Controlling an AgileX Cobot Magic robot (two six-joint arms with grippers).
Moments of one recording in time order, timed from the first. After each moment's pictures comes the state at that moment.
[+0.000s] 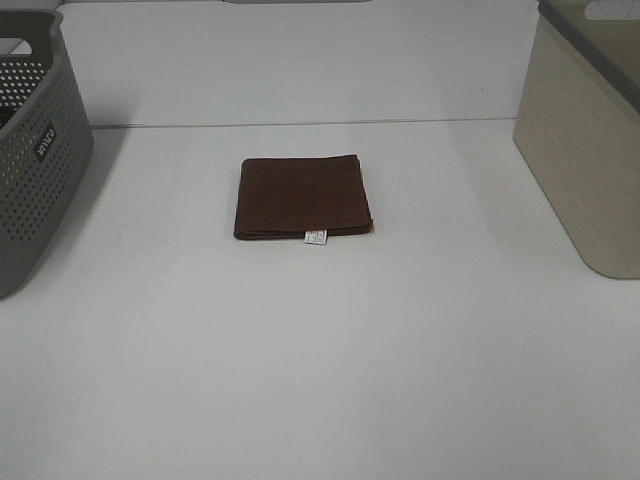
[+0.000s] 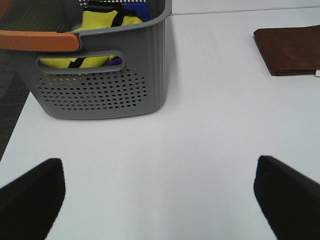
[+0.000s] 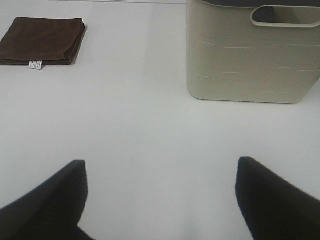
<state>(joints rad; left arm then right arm) 0.02 -0.01 -0.50 0.00 1.06 0.01 0.00 -0.01 -0.51 0.05 1.07 -0.12</state>
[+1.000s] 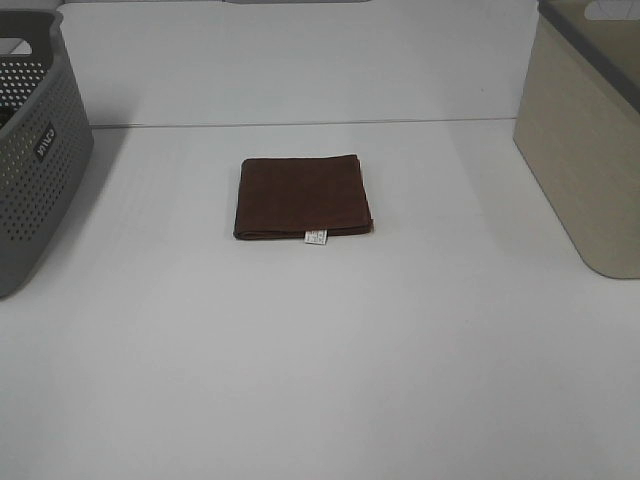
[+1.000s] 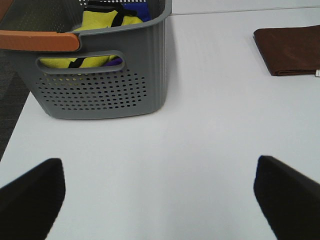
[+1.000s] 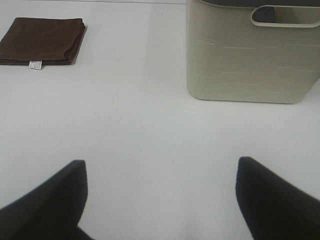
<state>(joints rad) 0.02 -0.01 -0.50 0.00 1.06 0.01 0.00 -0.01 -0.51 0.05 1.07 -0.12</state>
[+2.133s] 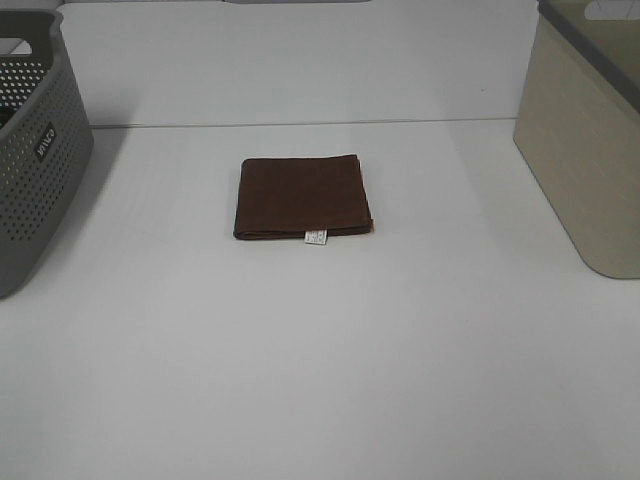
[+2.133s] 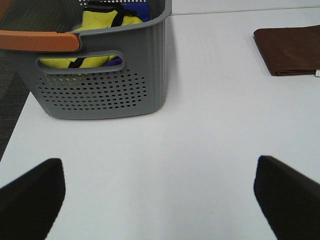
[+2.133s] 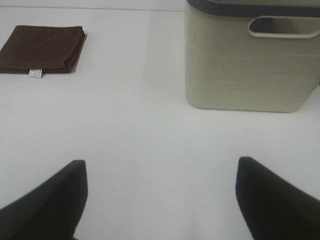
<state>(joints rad) 0.02 -0.01 -0.50 0.00 1.06 0.01 0.00 0.05 -0.52 0.05 1.02 -0.12</state>
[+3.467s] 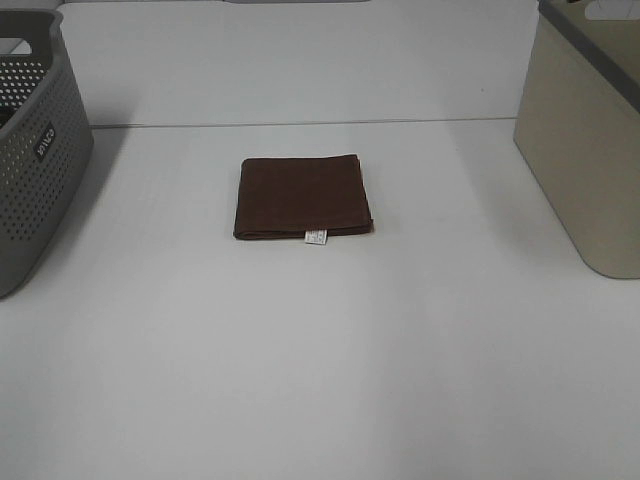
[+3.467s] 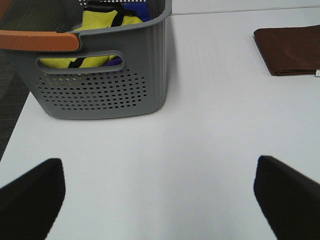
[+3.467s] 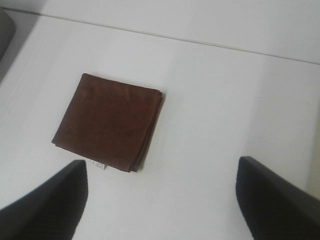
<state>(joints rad) 0.02 -0.01 -0.50 0.00 1.06 0.01 0.17 1.69 -1.58 0.35 0.84 -0.34</state>
